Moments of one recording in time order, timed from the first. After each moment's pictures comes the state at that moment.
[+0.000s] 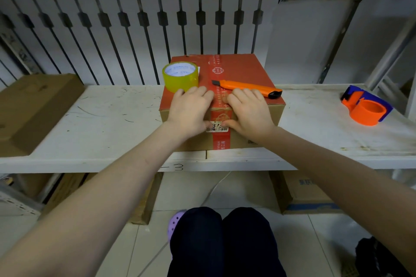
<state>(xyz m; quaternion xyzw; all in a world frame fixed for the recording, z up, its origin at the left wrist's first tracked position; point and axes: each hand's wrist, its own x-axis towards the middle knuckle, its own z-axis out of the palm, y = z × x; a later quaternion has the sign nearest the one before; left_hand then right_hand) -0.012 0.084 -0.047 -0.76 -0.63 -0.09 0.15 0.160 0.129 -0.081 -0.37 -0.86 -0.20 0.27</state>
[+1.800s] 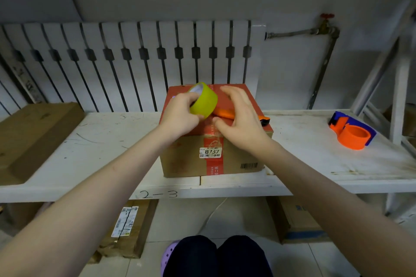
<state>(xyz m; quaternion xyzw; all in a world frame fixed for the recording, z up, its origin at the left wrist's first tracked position) -0.012 0.093 0.007 -0.68 -0.63 -0.37 -0.10 0.153 0.100 -0.011 -0.38 -0.80 0.14 0.44</state>
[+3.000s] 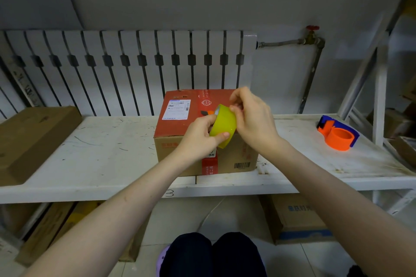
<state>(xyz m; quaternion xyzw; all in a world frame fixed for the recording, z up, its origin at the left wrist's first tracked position) 0.038 0.041 -0.008 -0.69 -0.53 -0.43 -0.26 0.181 0.071 0.016 -0.43 -0.79 0.01 0.43</state>
